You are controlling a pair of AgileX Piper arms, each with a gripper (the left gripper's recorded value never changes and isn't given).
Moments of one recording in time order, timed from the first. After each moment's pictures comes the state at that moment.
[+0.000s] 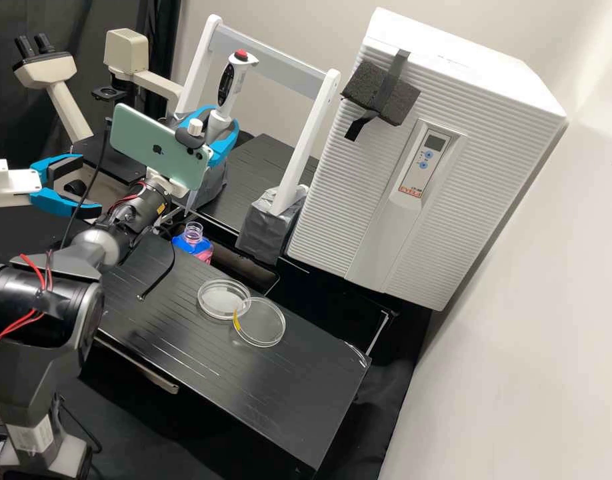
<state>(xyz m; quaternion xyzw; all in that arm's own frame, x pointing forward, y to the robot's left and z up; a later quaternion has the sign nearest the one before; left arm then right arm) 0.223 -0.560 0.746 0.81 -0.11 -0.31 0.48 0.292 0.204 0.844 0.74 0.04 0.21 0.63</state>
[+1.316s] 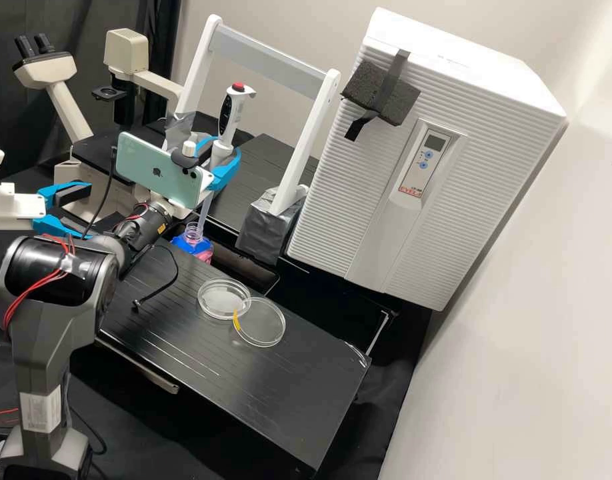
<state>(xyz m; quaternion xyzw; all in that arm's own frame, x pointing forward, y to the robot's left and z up) 0.212 -0.560 0.720 0.80 -0.09 -0.36 0.47 0.314 0.169 0.806 0.70 0.01 0.18 0.69</state>
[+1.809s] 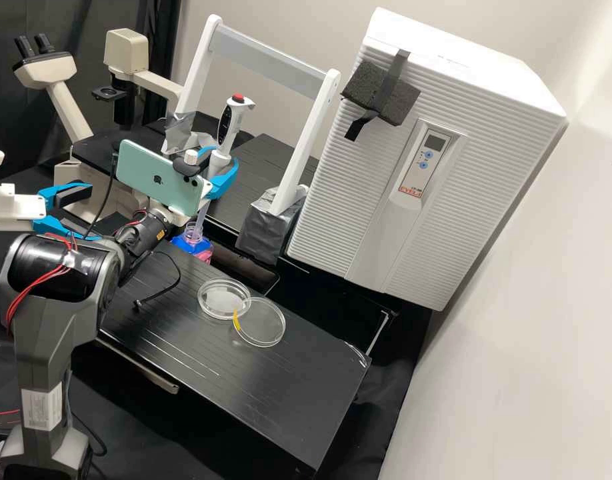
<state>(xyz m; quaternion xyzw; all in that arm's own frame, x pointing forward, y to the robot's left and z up) 0.212 -0.560 0.719 0.80 -0.08 -0.36 0.47 0.315 0.161 0.797 0.71 0.01 0.17 0.68</state>
